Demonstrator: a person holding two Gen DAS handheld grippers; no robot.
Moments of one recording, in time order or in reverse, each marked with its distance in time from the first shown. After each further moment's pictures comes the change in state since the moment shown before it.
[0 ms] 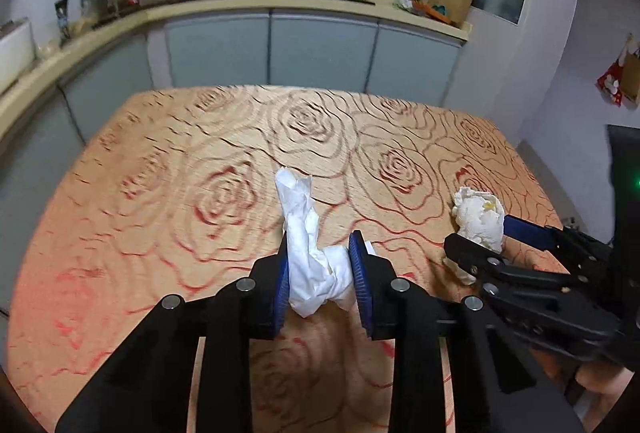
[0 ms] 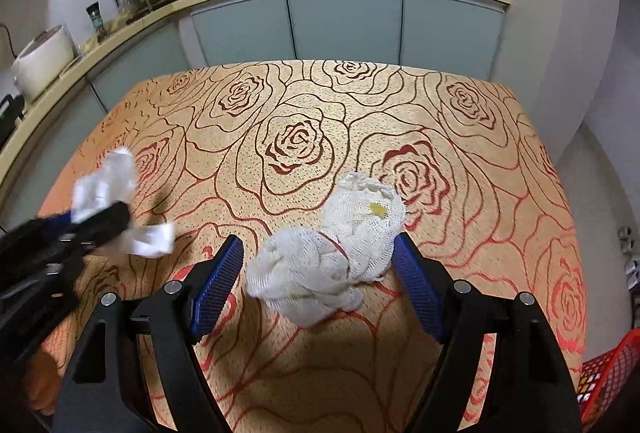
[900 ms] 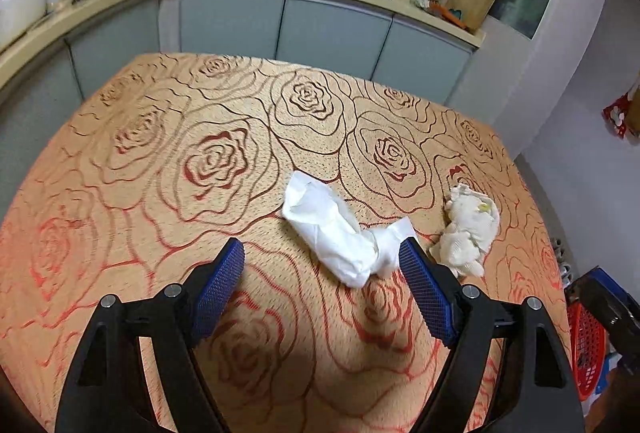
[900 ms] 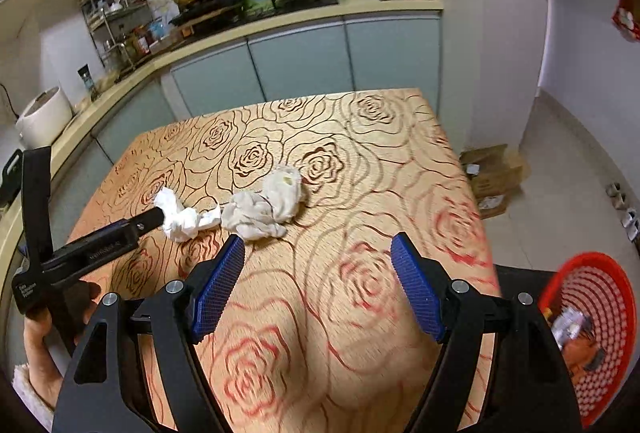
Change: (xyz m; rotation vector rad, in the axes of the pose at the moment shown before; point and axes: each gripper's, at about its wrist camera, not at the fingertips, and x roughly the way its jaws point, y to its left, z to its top) left arm 0.012 -0.003 -0.010 -0.128 0.071 -0.046; right arm -0.105 -0.055 -0.042 0.172 -0.115 -0.009
